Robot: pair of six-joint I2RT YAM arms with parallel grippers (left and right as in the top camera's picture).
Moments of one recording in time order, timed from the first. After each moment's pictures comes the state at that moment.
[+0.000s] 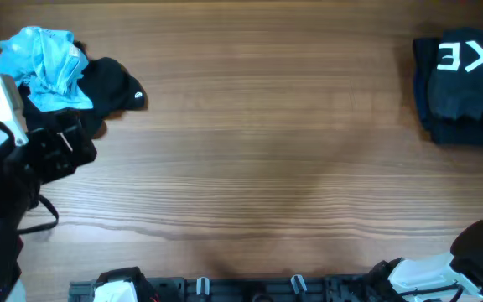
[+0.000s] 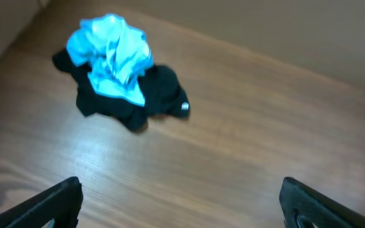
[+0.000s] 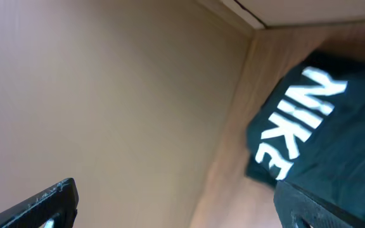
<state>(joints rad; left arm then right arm) 0.15 1.09 1.84 -1.45 0.00 -0.20 -0.79 1.72 2.16 -0.94 -0.43 0.93</state>
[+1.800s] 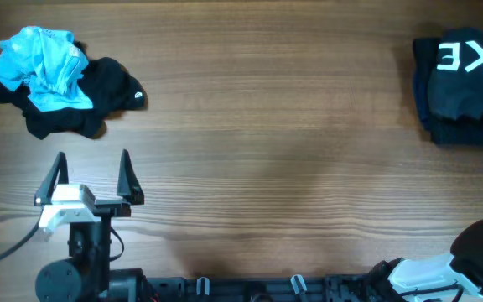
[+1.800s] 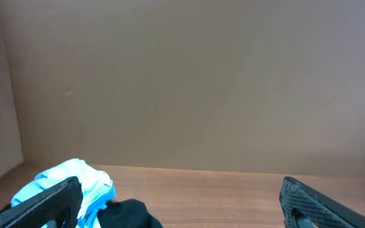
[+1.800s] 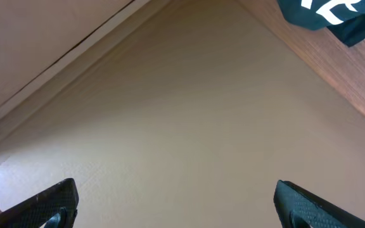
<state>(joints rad) 0.03 0.09 0.44 -0.19 0.01 -0.06 -0.79 1.72 2.16 -0.94 -0.42 2.06</state>
